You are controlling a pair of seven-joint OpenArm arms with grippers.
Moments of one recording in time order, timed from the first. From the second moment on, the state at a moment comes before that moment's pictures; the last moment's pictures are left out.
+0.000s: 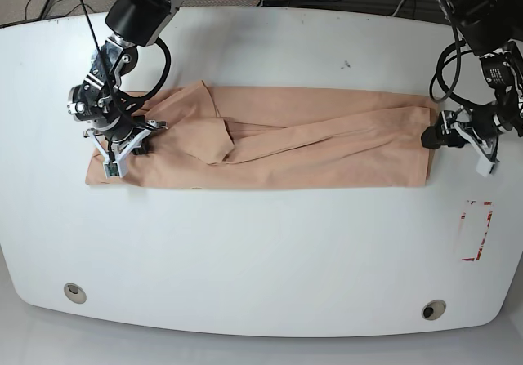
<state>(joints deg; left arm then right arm) -8.2 -21.7 -34.7 68.0 -46.2 -41.9 75.0 6.7 0.1 36.1 79.1 -2.6 40.2 -47.1</state>
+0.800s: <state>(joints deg) -9.8 -17.3 -27.5 63.6 -48.5 -42.1 72.0 6.7 0.1 36.1 79.3 -2.6 40.2 -47.2</state>
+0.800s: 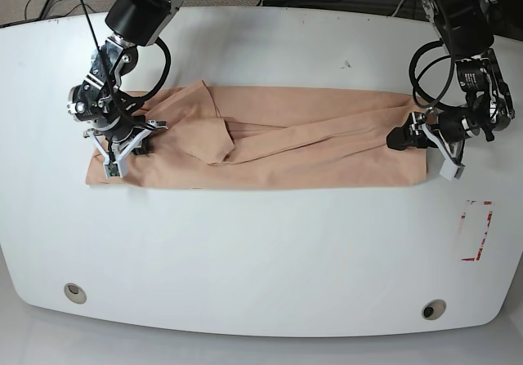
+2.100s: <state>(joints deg) -5.6 -10.1 -9.8 96.0 -43.8 -38.1 73.0 5.5 0.1 36.1 81.0 -2.7 40.2 -47.8</state>
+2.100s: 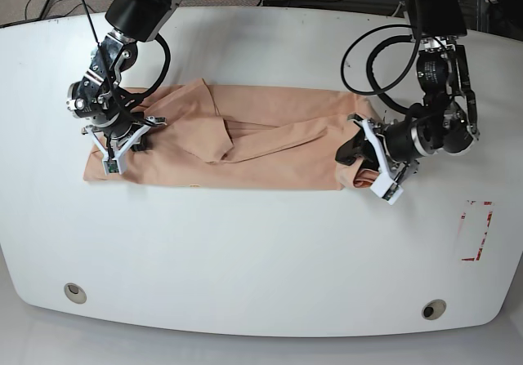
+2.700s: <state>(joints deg) -11.2 4.1 -4.0 87.8 -28.7 -38.1 72.8 5.5 0.1 36.1 81.0 -2.6 40.2 -47.7</state>
